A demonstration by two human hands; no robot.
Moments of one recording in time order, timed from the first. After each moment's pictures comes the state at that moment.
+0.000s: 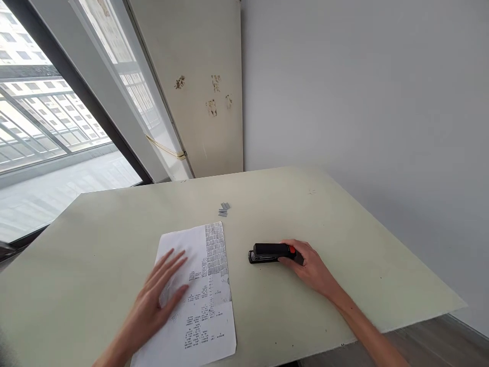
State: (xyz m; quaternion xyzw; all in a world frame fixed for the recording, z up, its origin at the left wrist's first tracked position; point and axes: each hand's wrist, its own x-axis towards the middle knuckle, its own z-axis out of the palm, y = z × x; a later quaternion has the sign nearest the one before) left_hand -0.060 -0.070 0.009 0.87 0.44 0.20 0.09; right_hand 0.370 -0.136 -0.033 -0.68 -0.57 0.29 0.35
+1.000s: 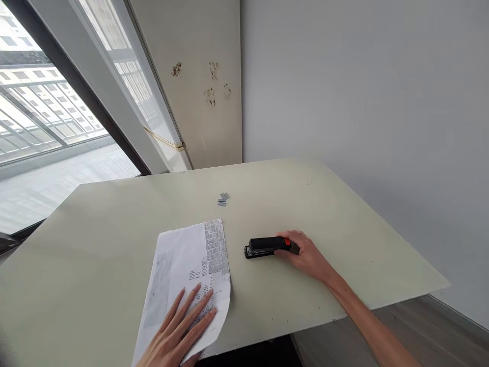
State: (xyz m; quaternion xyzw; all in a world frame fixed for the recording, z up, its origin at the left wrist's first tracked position) left_hand -0.042 -0.171 0.010 0.96 0.26 0.11 0.01; right_hand 0.373 -0.143 -0.026 -0.65 -0.61 0.33 0.32
